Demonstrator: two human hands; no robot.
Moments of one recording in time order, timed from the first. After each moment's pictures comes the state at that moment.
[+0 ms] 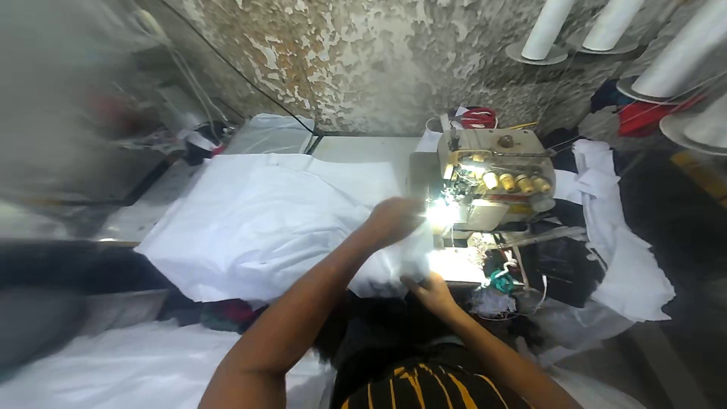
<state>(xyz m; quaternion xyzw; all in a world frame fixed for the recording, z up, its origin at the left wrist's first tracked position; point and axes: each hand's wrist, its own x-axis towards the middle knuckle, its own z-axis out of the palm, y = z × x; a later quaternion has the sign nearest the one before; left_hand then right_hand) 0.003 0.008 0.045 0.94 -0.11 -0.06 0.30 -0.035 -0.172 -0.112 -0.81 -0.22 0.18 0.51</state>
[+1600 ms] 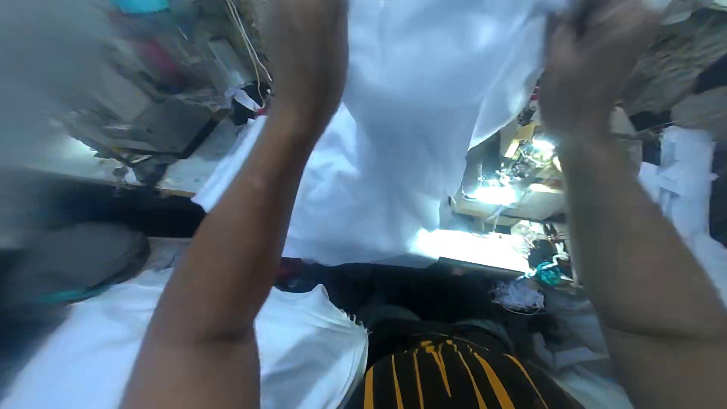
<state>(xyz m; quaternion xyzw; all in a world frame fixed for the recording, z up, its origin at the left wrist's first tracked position) -0.024 0.164 0.160 0.89 -0.01 0.45 0.05 0.087 -0.104 0.149 -0.79 -0.34 -0.32 0.40</state>
